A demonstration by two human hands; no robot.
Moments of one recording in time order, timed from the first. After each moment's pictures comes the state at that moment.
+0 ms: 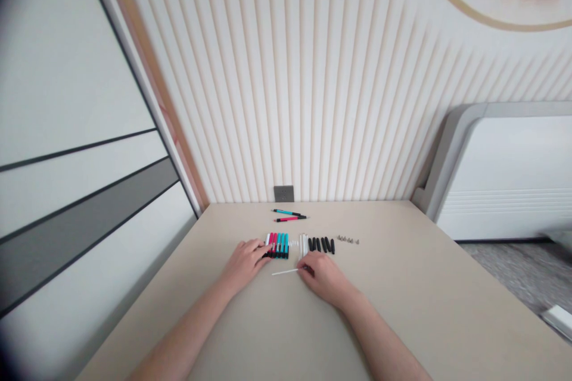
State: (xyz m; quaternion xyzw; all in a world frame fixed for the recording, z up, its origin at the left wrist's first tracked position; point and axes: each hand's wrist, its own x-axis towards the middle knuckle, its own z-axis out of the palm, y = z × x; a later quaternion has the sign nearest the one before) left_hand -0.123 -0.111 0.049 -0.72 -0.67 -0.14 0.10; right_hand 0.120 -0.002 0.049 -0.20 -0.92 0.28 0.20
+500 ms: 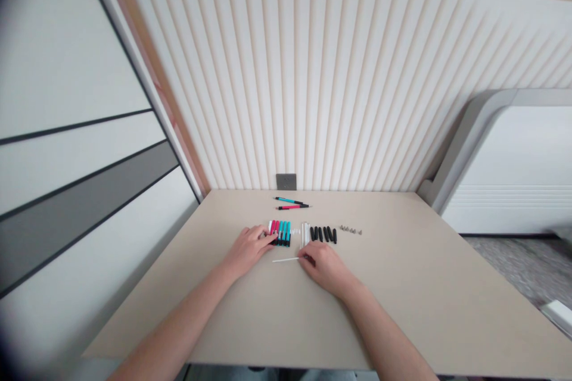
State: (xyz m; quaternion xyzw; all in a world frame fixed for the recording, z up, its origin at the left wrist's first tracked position) left_hand -0.119 -0.107 0.052 -0.73 -0.66 -0.14 0.09; right_hand 0.120 -0.004 0.053 -0.20 -0.92 0.29 0.18
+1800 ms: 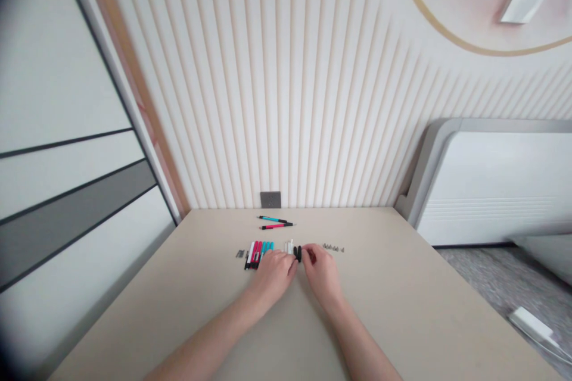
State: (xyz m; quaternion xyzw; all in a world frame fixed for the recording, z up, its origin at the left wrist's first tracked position) left_hand -0.011 -0.046 0.059 -0.71 -0.68 -0.18 0.06; right_hand 0.121 0.028 0.037 -0.40 -0.78 0.29 0.38
